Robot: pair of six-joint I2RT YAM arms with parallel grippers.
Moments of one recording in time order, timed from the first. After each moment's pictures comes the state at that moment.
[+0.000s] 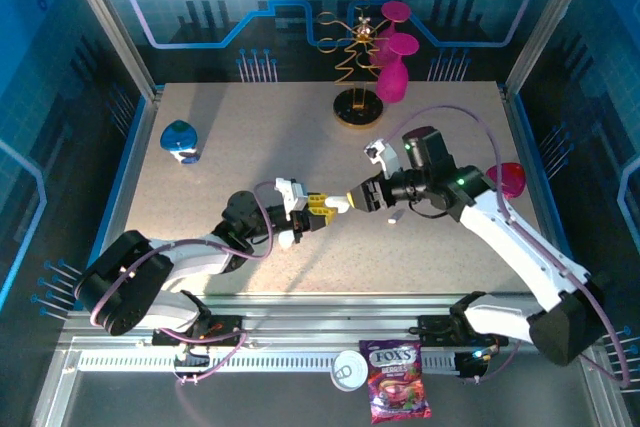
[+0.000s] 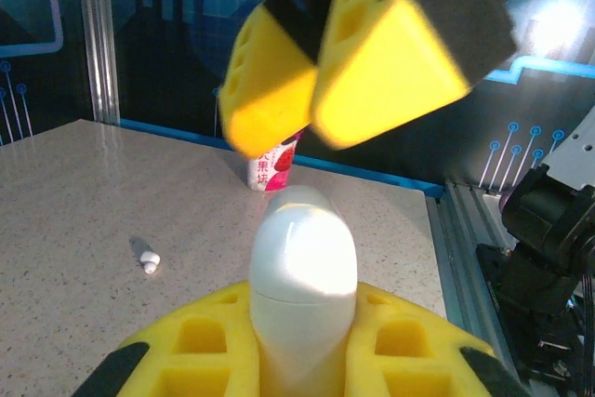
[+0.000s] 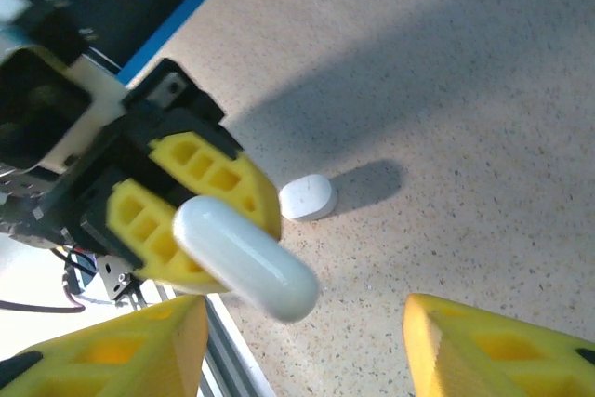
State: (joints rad) left arm -0.61 1.38 0.39 1.04 0.66 -0.16; right arm 0.51 1.11 1.04 -0.63 -0.55 0.10
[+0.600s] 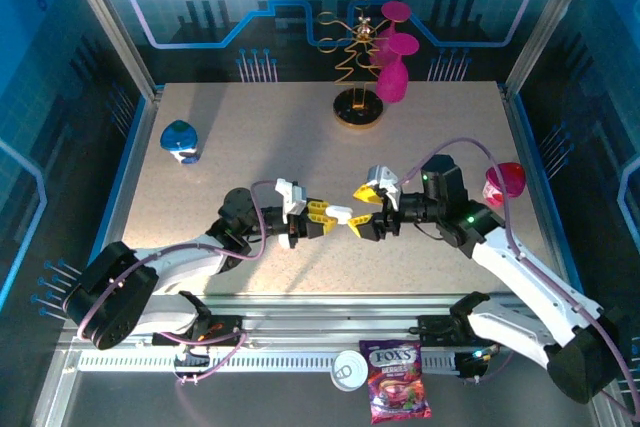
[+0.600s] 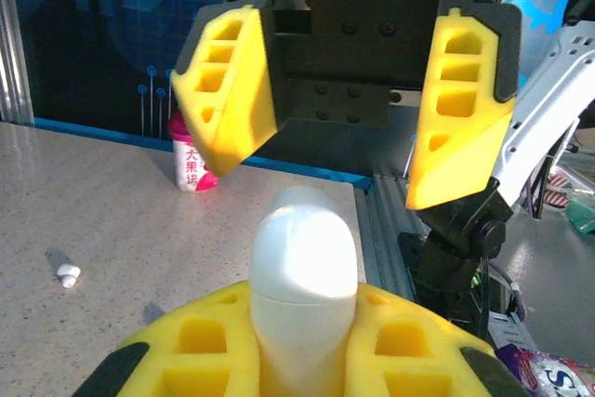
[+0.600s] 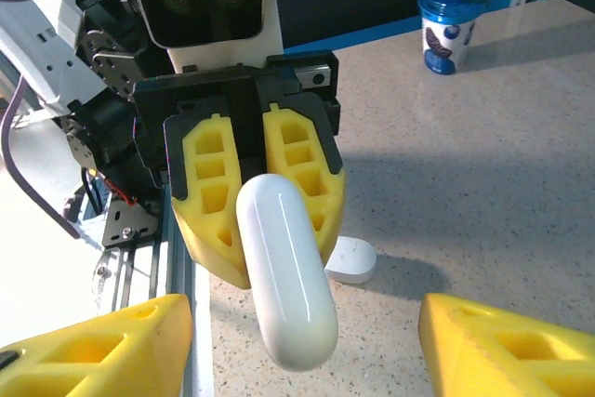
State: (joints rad) left arm -0.61 1.29 0.42 0.93 0.83 -0.19; right arm 0.51 1.00 0.78 -0.29 -0.80 -0.24
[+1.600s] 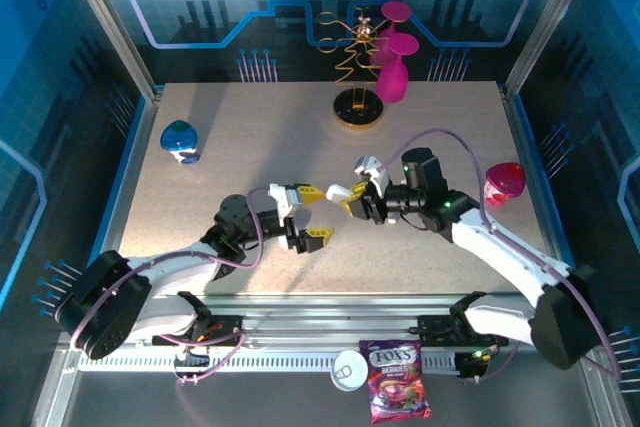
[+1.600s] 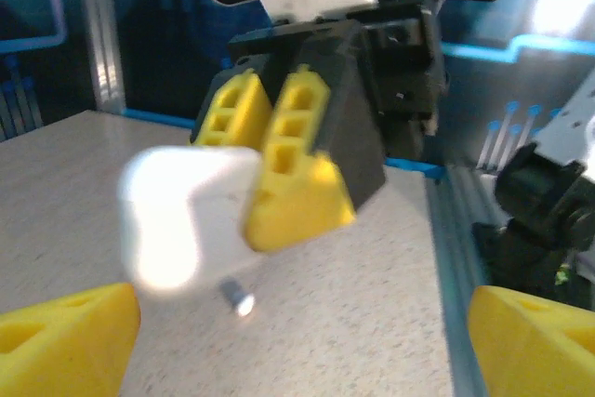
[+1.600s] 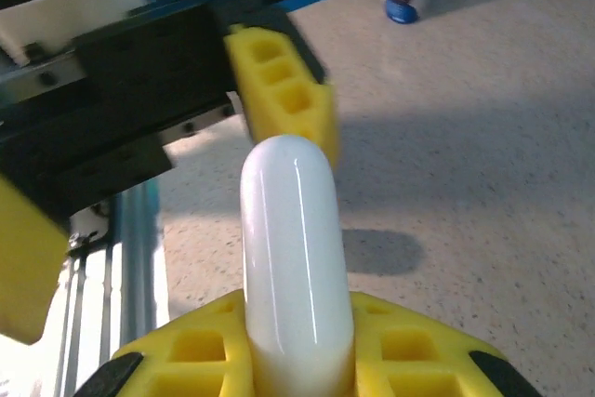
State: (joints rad) left arm -0.60 1.23 0.34 0.88 0.63 -0.08; right arm 0.49 1.21 0.79 -0.16 -0.66 -0.06
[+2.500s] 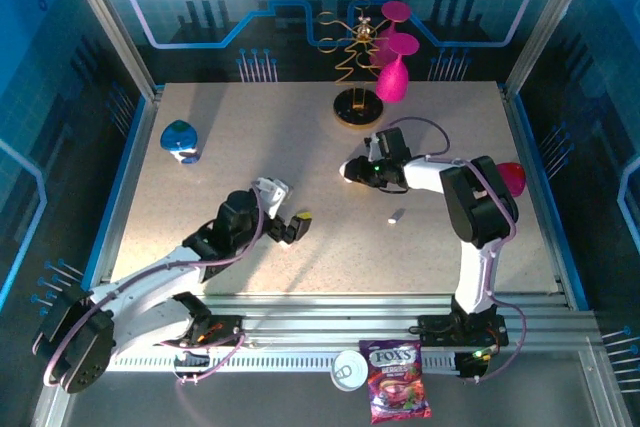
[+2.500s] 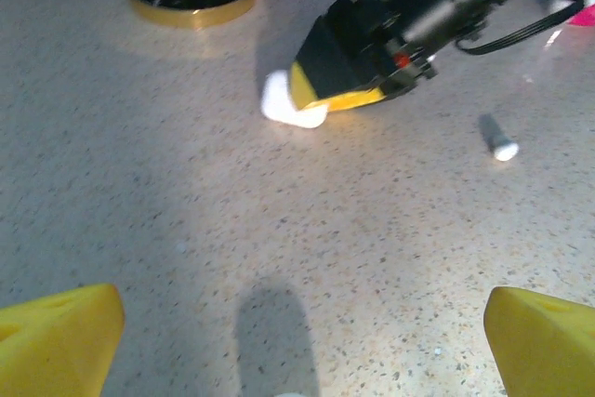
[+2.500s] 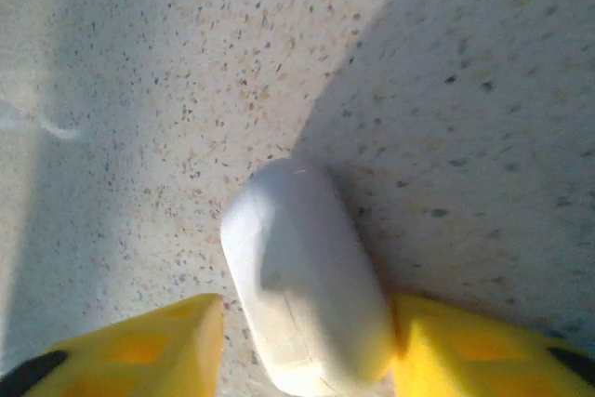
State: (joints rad) left arm -0.60 1.02 0.49 0.02 0.00 -0.12; right arm 0.32 1.97 1.11 0.00 -0.42 0.56
